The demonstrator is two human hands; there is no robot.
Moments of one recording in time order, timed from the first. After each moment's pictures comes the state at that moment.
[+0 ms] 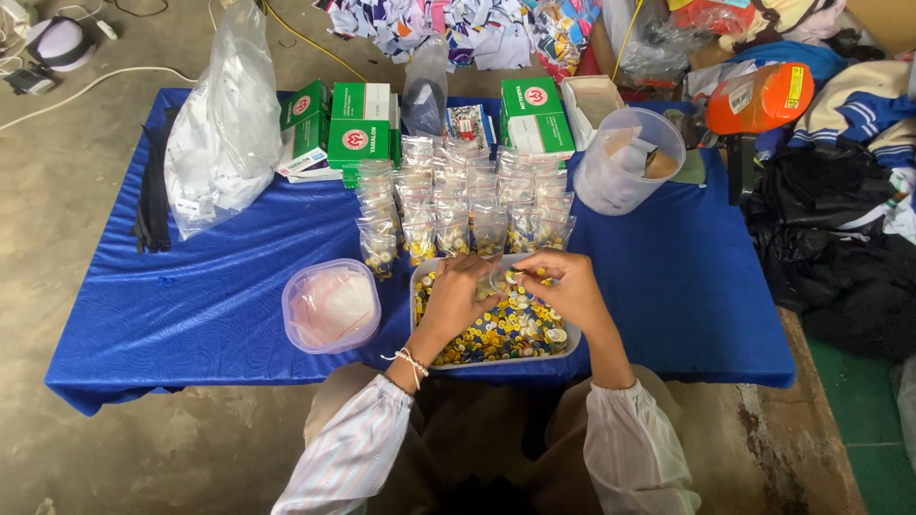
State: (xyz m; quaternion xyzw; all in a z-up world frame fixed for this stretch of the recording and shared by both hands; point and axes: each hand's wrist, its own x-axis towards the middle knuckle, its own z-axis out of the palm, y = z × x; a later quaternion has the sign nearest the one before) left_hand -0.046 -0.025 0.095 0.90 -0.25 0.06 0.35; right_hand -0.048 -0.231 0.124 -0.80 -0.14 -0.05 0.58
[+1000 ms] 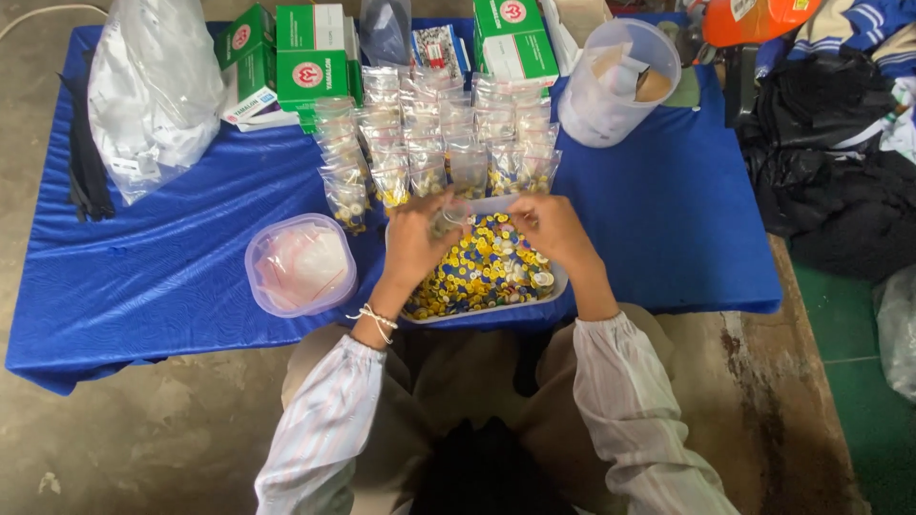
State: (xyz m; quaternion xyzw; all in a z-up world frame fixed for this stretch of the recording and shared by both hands) left_hand -0.035 -0.011 0.069 0.89 -0.18 0.07 0.42; right_hand -0.025 -0.253 0.070 -0.91 -0.15 -0.02 0.38
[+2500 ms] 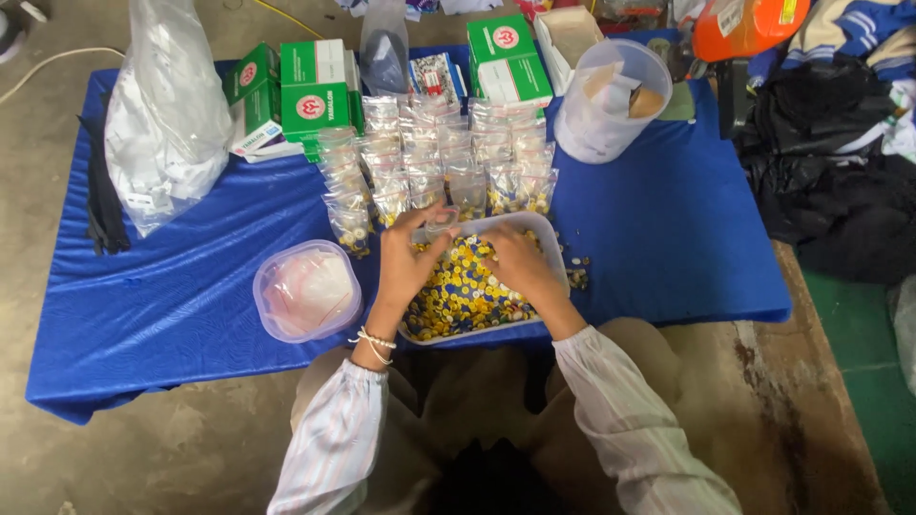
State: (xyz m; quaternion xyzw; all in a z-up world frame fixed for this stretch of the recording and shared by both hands) left_hand -0.038 -0.006 0.100 0.82 -0.16 0.13 0.53; right_hand -0.029 -0.216 0.025 -0.96 -0.15 0.05 0.22
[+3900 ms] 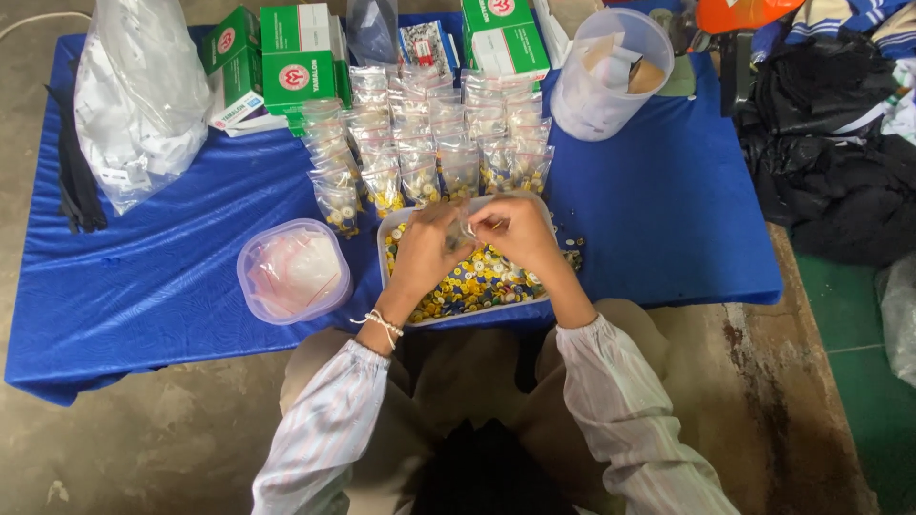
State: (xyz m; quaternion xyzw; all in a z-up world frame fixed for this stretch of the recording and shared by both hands) left_hand -0.038 -0.029 0.070 0.89 -0.24 0.04 0.38; right_hand -0.034 -0.211 0.083 -0.84 -0.15 -0.04 0.52
